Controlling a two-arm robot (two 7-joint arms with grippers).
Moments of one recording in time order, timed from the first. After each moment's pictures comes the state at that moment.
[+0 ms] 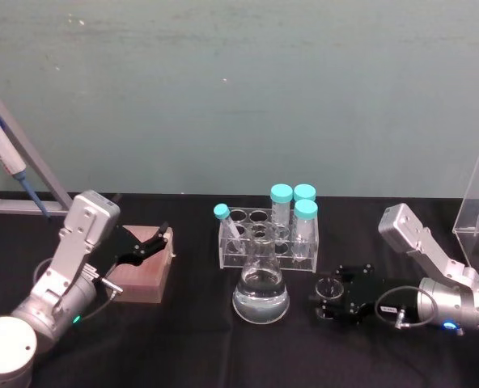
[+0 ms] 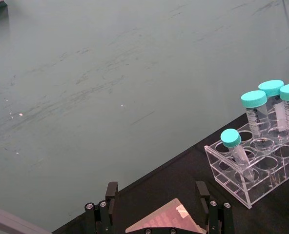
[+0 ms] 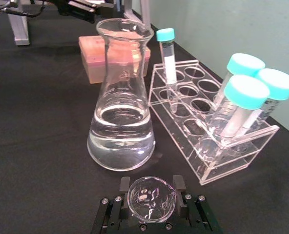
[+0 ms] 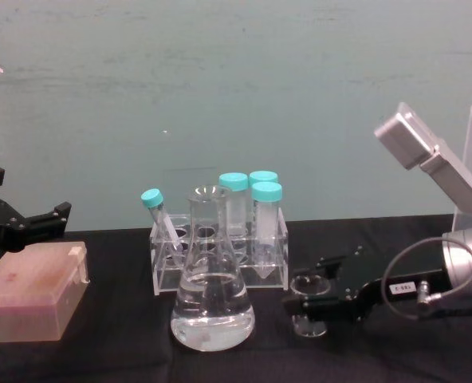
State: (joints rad) left arm -0.20 0.60 0.45 -1.41 -0.25 -0.12 0.03; right arm 0.68 0.32 -0.65 -0.80 0.26 -0.15 0.87
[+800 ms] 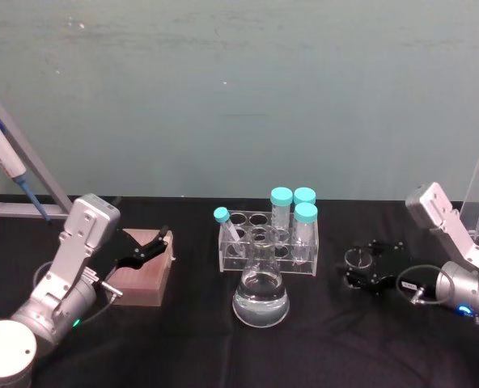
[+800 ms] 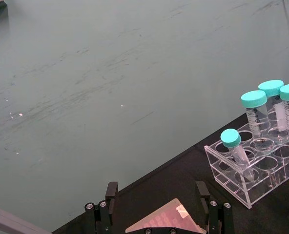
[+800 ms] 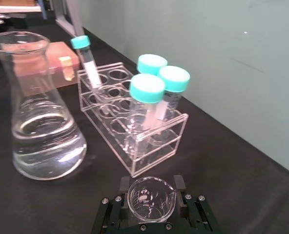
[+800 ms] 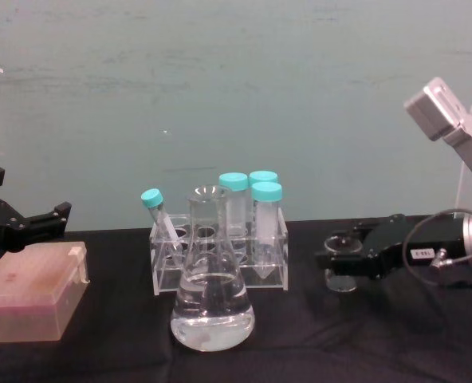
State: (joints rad) left arm -0.20 0.60 0.45 -1.41 -0.25 -0.12 0.03; right arm 0.66 0.33 -0.56 -0.82 0.26 -0.09 0.70
